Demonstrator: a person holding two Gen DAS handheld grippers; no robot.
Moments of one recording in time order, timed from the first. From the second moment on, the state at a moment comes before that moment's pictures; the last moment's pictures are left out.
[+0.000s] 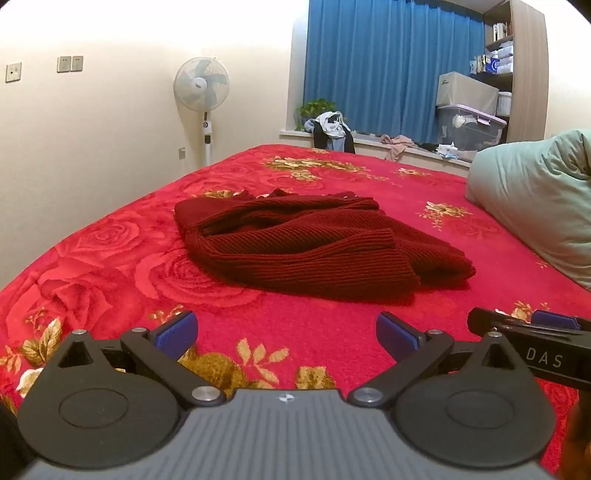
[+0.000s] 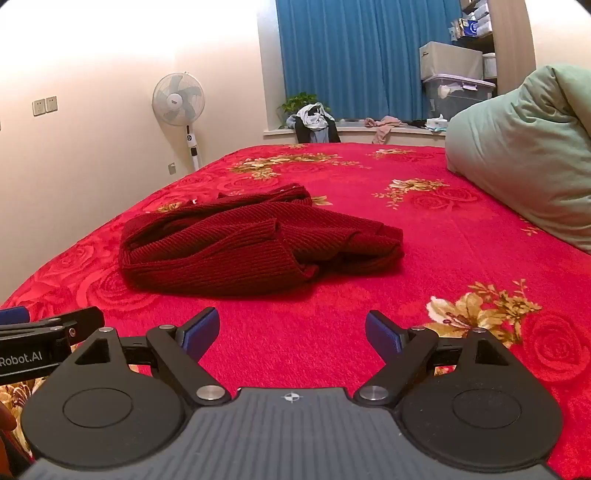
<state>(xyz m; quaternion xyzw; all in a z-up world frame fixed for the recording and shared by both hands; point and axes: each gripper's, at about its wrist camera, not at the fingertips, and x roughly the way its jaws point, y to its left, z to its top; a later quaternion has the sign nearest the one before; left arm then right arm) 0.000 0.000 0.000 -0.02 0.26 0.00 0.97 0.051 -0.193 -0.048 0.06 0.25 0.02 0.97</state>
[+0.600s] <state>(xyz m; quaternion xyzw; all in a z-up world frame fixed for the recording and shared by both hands) -0.001 0.000 0.002 -0.01 0.25 0.00 0.97 0.051 -0.192 -0.048 0.06 0.25 0.02 0.97</state>
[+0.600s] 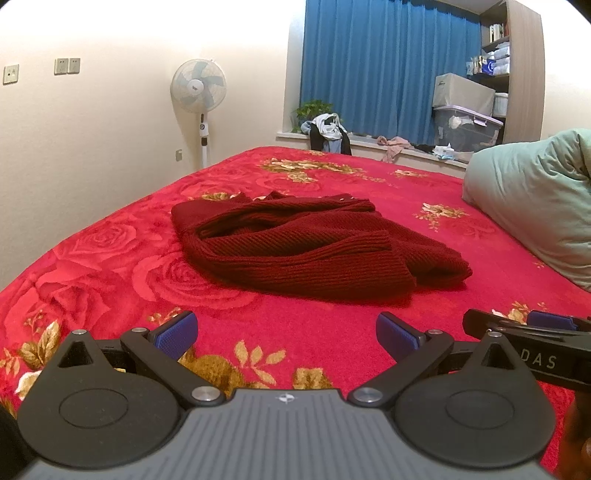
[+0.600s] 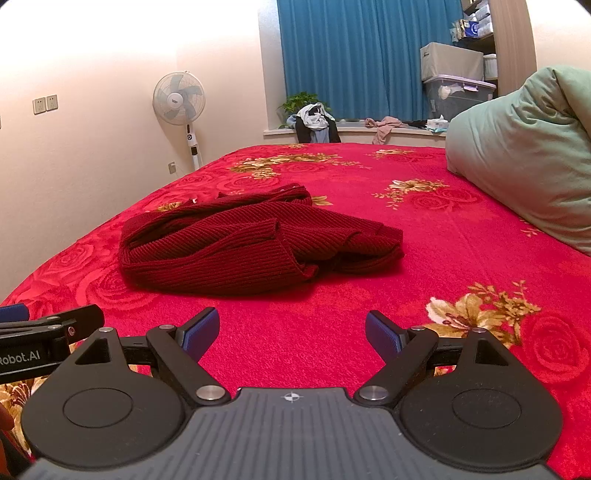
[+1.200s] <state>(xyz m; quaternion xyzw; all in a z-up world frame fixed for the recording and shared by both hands) 0.002 -0.001 -0.008 0.03 0.21 -0.01 0.98 0.078 -0.253 -0.015 0.09 0.18 0.08 0.98</state>
